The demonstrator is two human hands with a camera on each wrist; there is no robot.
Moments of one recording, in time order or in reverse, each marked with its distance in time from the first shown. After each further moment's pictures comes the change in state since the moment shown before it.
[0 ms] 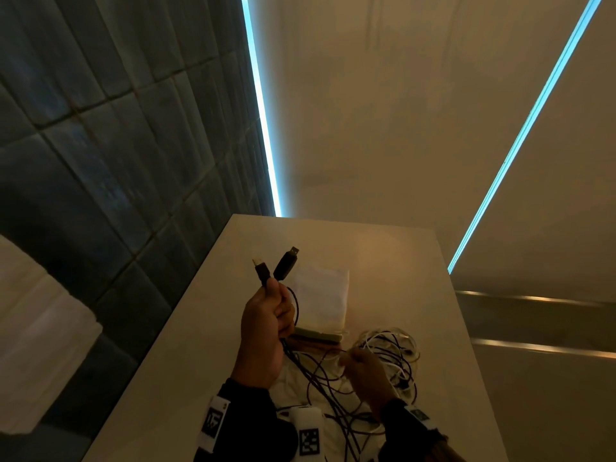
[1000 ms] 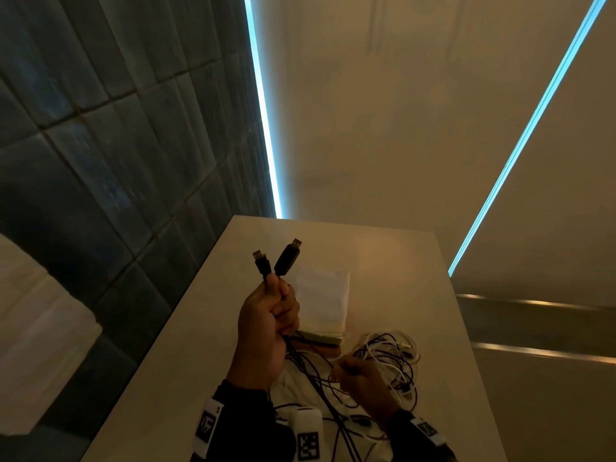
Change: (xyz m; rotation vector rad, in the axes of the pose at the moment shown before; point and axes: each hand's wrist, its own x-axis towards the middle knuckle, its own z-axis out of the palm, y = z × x) left_hand -0.002 0.011 0.005 -0.147 -0.103 0.009; right_hand -0.016 -0.006 -0.004 0.194 -0.203 -0.149
